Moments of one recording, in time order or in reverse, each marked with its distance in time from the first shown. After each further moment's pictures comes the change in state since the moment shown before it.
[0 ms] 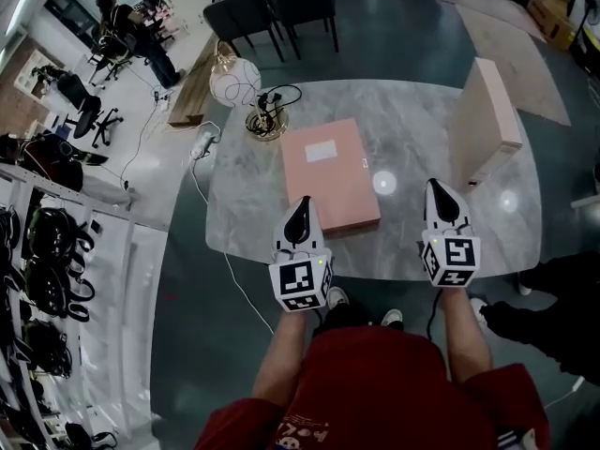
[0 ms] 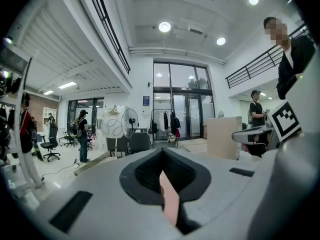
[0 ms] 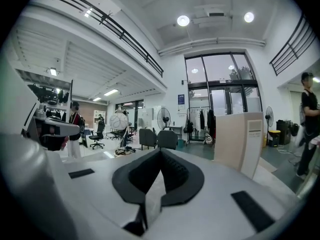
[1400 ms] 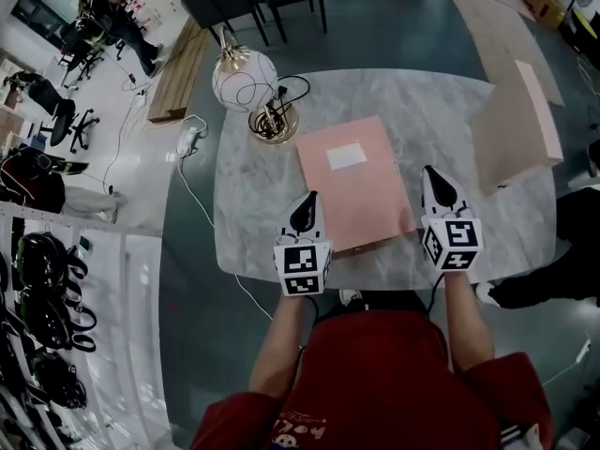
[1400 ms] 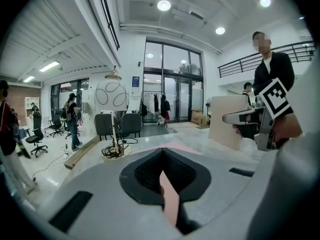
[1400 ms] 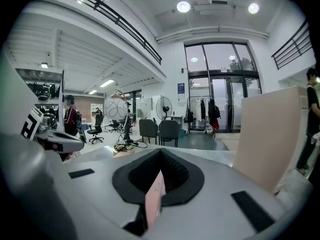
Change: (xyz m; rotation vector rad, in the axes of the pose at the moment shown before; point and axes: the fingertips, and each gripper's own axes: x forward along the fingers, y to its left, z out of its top) left arm 0.086 0.099 -0.080 0.015 0.221 -0.171; right arm 0.115 0.071 -0.025 0.027 0.127 -0.022
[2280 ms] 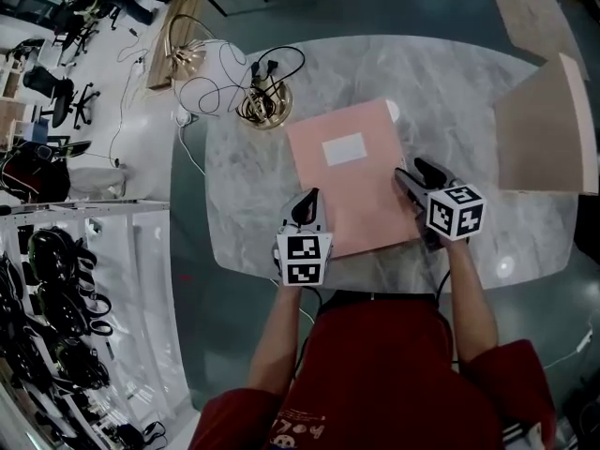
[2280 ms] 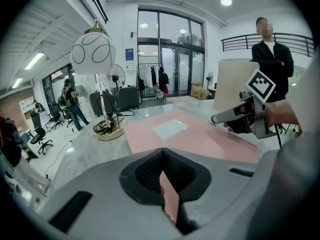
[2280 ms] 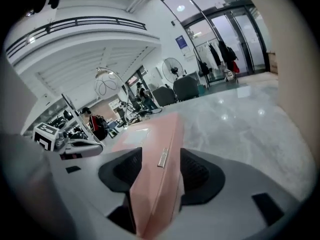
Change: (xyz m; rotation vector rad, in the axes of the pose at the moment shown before) left arm 0.075 0.000 -0.070 0.046 0.324 -0.003; right arm 0.100 0.002 -0.122 0.333 0.406 0.363
